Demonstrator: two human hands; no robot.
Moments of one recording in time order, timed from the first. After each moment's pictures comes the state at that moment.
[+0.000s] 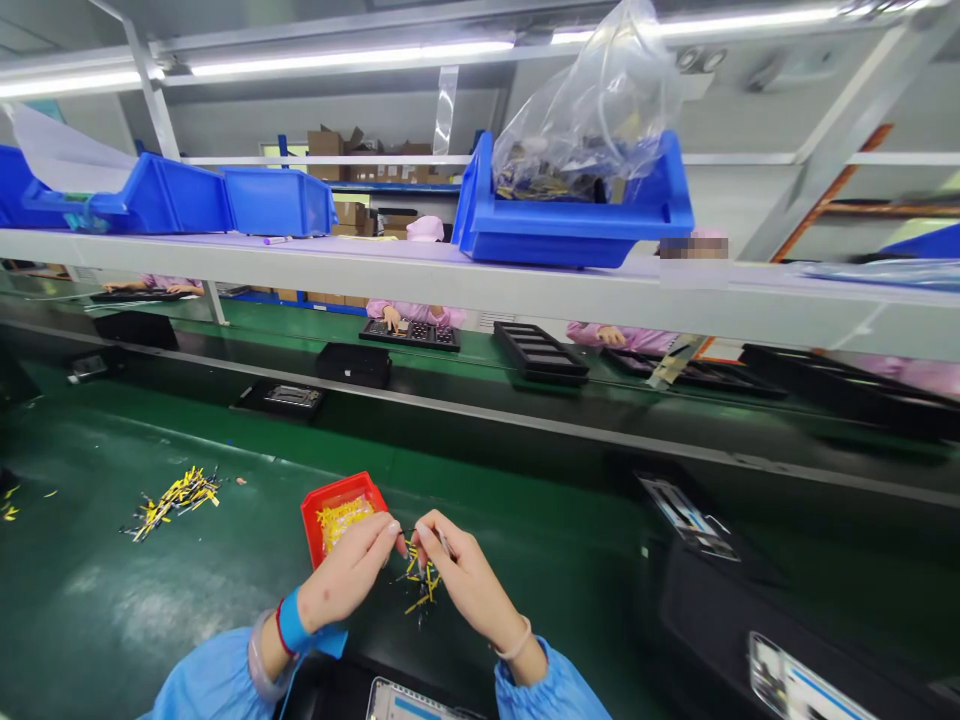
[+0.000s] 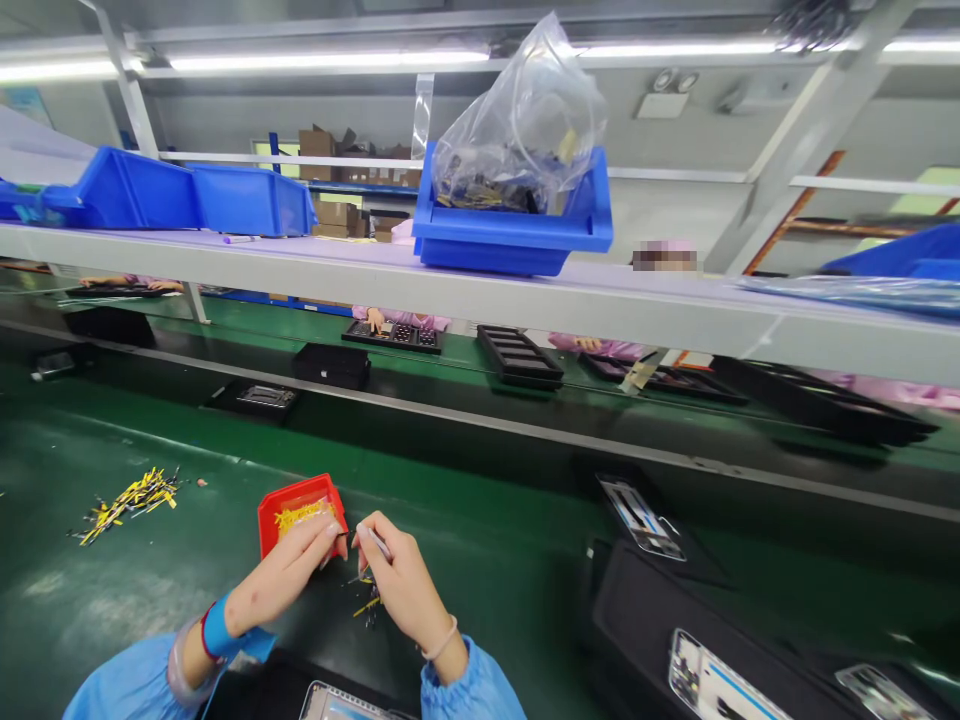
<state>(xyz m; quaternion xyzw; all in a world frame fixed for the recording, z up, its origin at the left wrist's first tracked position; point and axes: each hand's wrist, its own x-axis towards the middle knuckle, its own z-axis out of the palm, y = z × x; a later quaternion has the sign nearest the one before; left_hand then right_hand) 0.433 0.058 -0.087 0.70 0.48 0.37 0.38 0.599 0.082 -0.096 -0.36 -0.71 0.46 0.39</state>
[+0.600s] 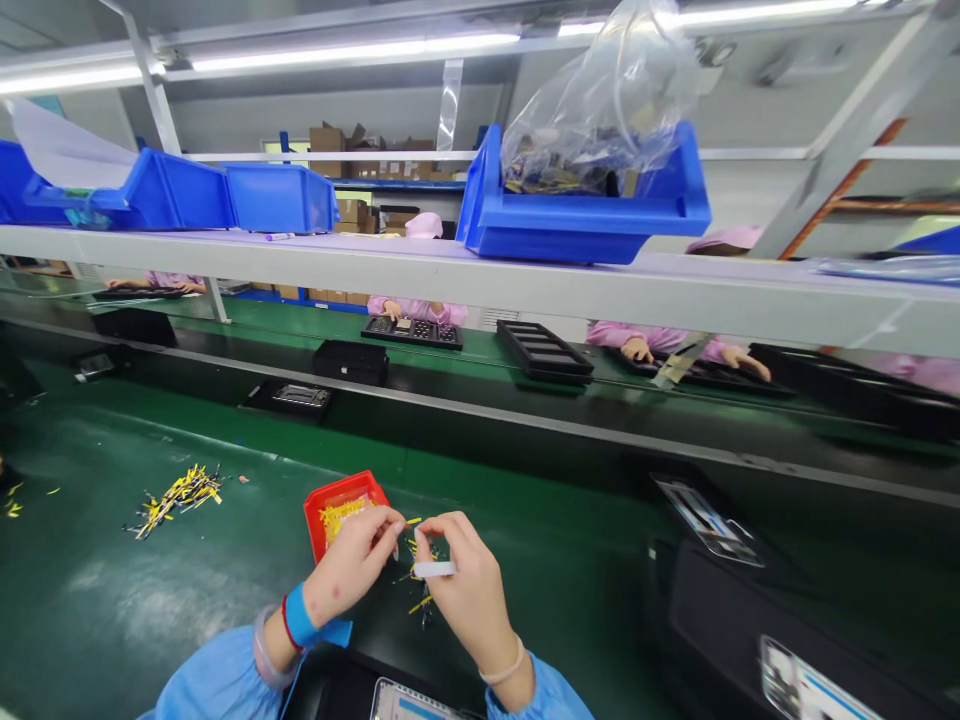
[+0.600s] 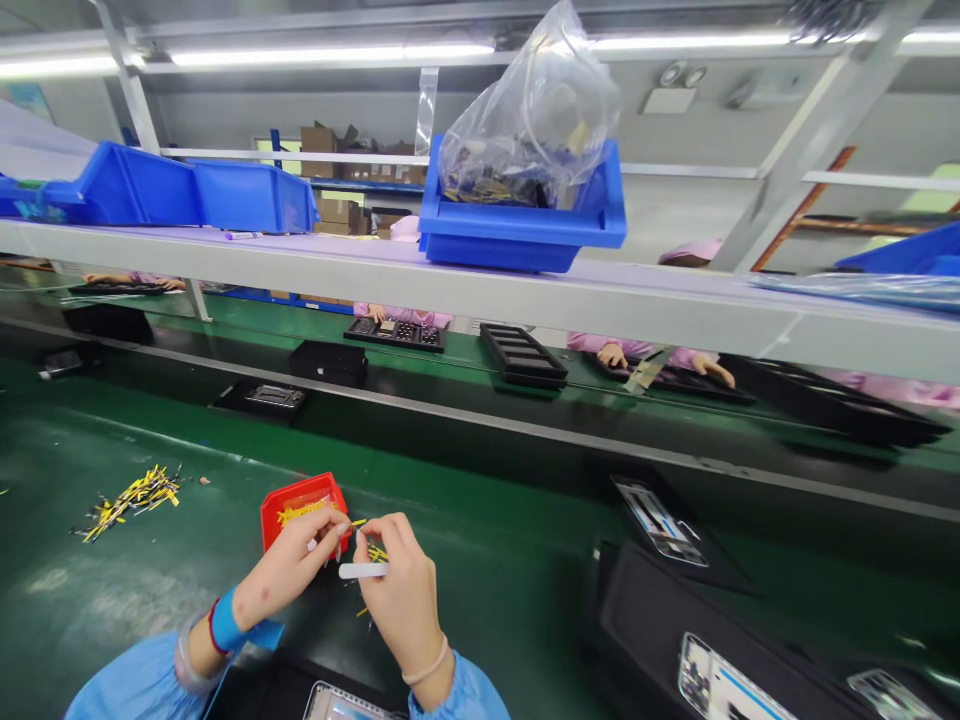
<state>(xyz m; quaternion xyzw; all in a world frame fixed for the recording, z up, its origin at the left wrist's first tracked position) 0.431 0.065 -0.092 0.71 0.51 0.37 0.31 0.588 0.072 -0.108 -0.44 -0.74 0.14 0.49</state>
